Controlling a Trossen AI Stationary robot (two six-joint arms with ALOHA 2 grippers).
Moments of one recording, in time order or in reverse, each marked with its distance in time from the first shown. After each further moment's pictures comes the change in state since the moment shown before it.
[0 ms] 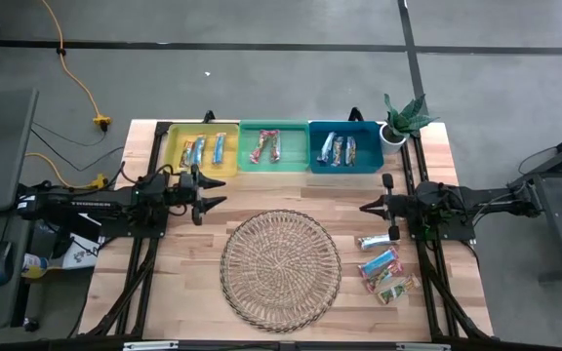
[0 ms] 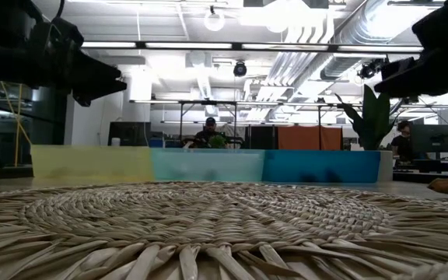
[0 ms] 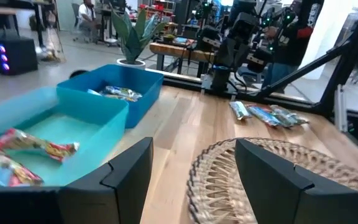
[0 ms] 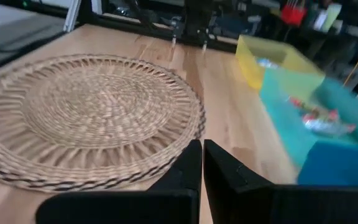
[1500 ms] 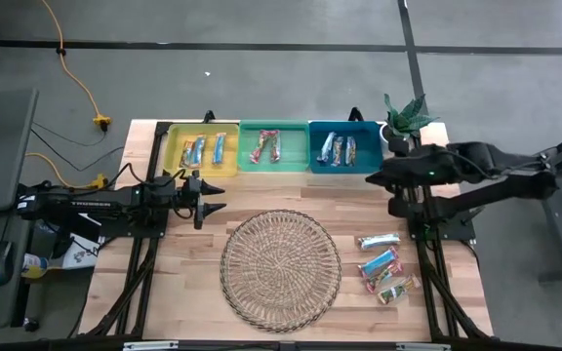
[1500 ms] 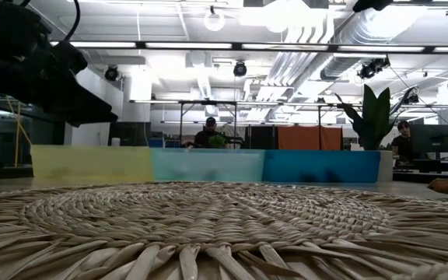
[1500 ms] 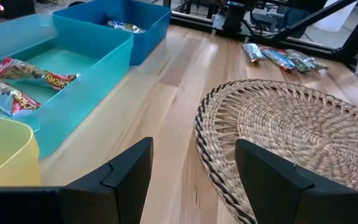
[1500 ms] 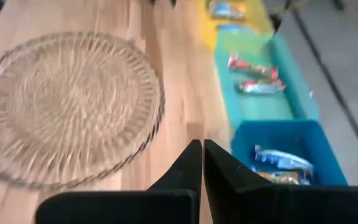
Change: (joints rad) left arm 0.000 0.003 0.000 -0.230 0.004 -0.028; right arm 0.000 0.725 1.060 -0.788 0.158 0.181
